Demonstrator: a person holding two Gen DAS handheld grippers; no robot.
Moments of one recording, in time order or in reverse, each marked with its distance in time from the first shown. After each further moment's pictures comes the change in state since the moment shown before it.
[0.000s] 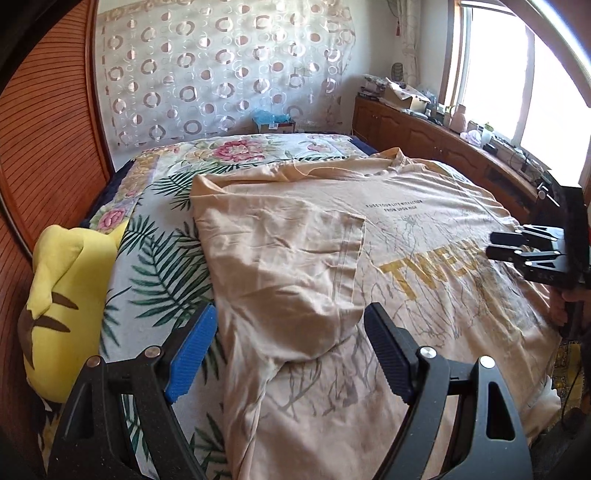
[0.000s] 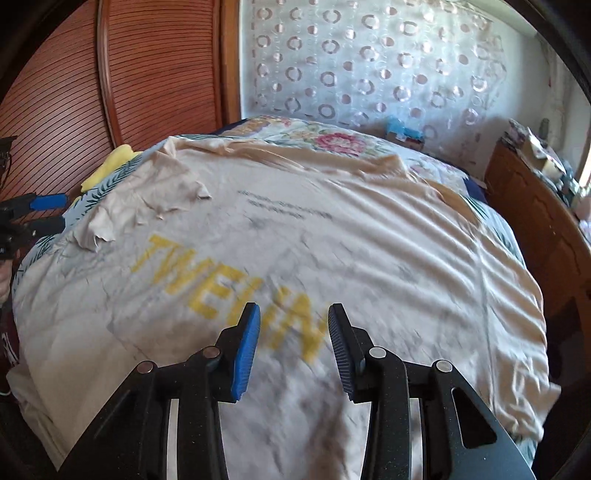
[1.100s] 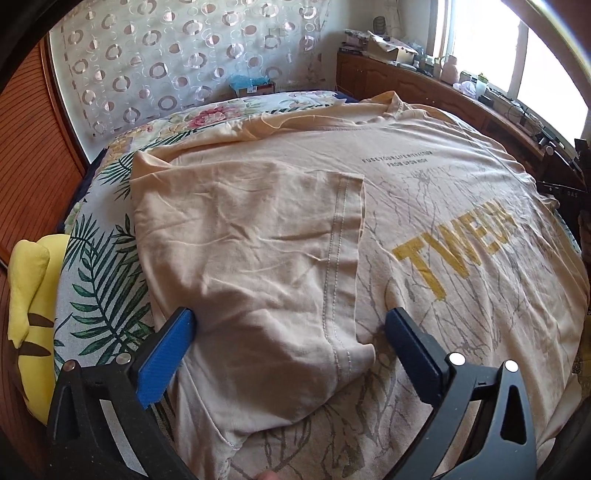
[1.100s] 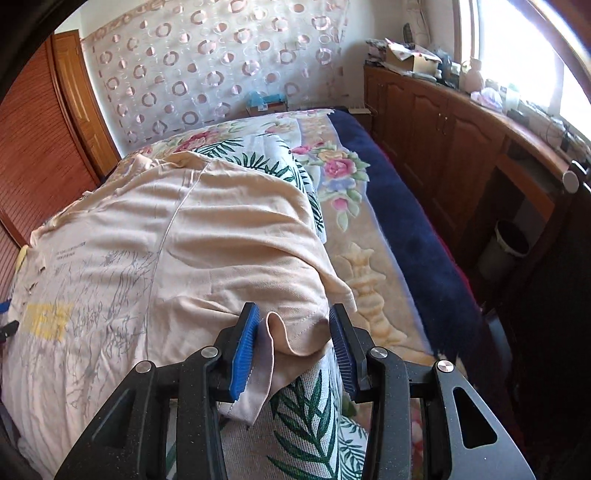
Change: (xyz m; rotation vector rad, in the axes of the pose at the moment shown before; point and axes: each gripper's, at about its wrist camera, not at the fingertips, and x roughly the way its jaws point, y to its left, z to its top) left arm 0.064 -0.021 0.008 0.099 0.163 -0.009; right arm -0.099 -0.192 -0.059 0.464 0.046 -0.226
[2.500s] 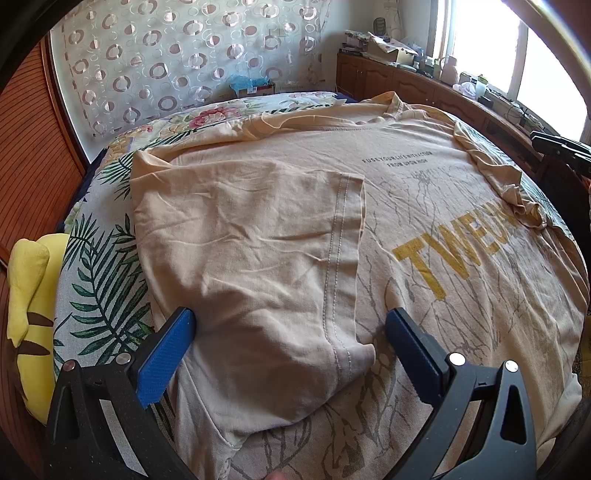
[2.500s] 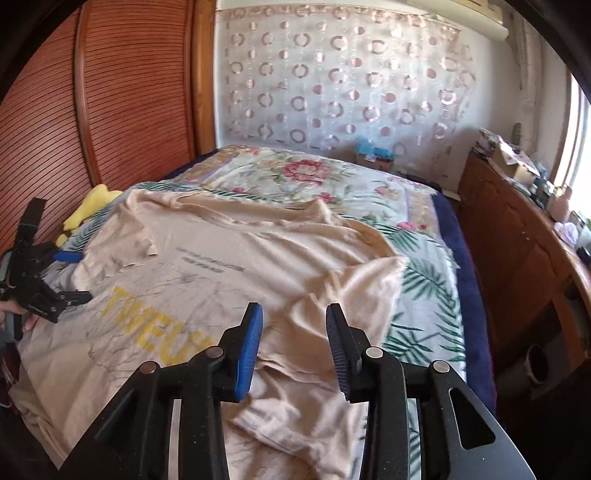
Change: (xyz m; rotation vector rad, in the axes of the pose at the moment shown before) left arm 0.000 0.000 0.000 -0.001 -0.001 -0.001; right arm -0.031 0.159 0.020 -0.411 -0.154 0.145
